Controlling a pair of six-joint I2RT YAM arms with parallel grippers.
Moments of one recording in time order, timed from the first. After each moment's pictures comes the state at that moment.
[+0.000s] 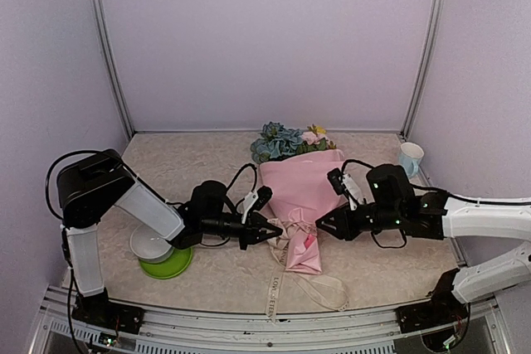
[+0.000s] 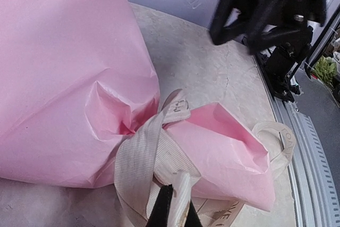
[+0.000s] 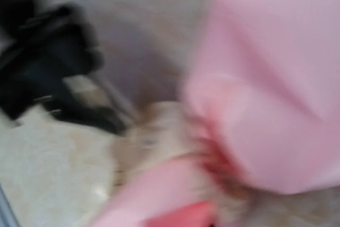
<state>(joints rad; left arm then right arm) -0.85 1.97 0.78 0.86 0.60 -0.10 0.79 1.19 0.62 -0.05 -0.23 0.34</state>
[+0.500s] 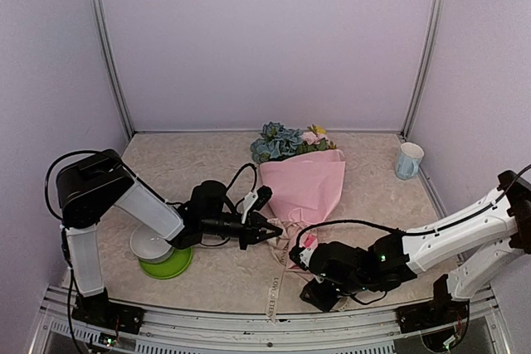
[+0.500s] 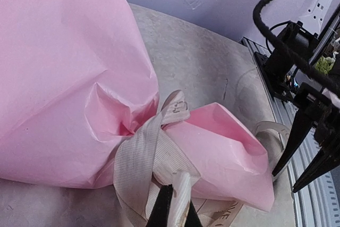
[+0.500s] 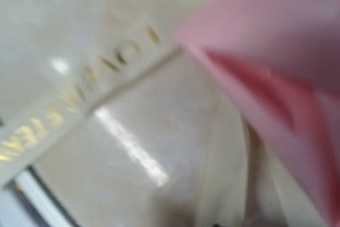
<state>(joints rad) -0.85 1.97 0.78 0.86 0.60 -0.10 1.36 1.43 0.66 -0.23 0.11 0.57</state>
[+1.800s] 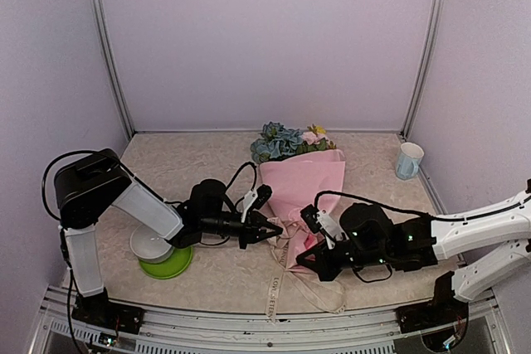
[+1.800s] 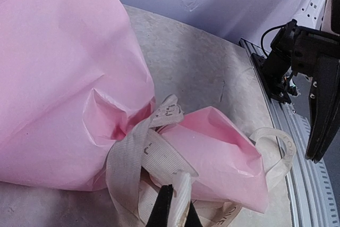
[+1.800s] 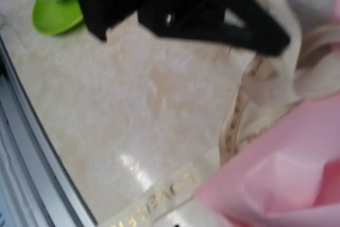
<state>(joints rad) -0.85 1.95 0.78 0.85 0.61 -0.10 1.21 1.24 0.59 0.02 0.00 0.53</state>
